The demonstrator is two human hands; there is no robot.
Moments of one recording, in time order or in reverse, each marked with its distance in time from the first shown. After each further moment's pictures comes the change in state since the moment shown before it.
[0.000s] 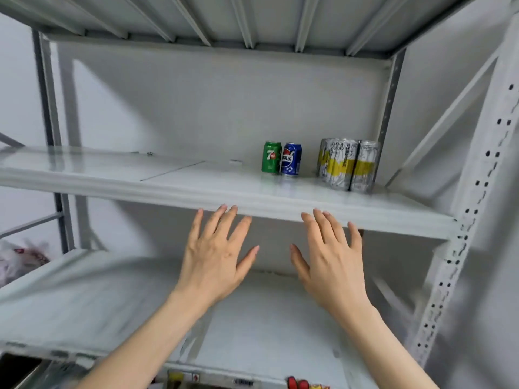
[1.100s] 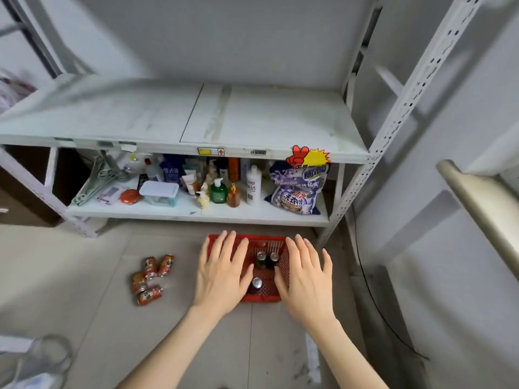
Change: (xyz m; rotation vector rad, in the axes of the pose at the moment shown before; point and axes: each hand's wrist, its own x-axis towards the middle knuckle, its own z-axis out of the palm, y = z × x) left_hand -0.475 0.082 -0.025 -0.193 -0.652 -0.033; right_hand -0.475 -0.140 -0.050 0.150 -0.639 0.197
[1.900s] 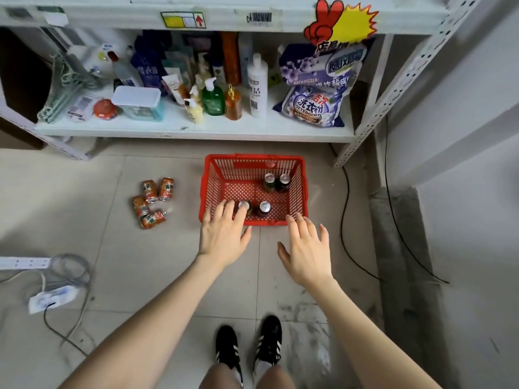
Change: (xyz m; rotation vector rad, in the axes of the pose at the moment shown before) left_hand -0.020 -0.008 0.192 0.022 -0.344 -0.044; right_hand -0.060 0.046 0.196 0.018 -0.431 0.001
